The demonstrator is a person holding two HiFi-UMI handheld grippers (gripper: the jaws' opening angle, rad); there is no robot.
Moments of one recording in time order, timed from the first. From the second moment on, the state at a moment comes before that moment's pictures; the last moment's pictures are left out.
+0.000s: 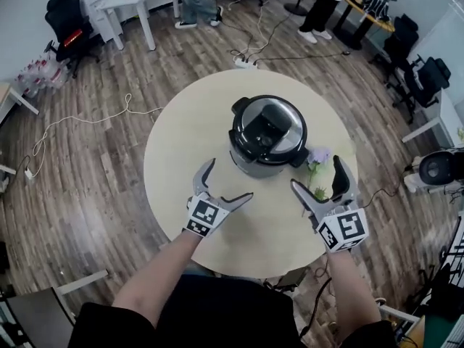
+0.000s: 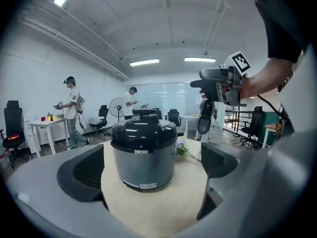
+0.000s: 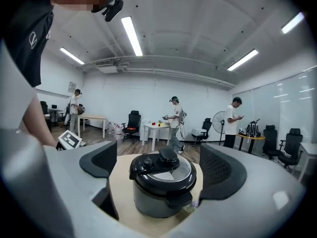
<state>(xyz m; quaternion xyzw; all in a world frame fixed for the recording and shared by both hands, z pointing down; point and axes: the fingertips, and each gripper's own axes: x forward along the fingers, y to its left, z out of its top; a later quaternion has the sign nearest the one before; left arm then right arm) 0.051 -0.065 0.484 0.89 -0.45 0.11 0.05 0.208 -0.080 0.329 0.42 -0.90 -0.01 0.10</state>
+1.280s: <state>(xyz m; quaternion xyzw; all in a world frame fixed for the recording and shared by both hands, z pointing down) 0.081 -0.167 0.573 0.89 -0.42 0.10 0.11 0.099 -0.254 0.458 0.20 -0.87 0.09 0.45</state>
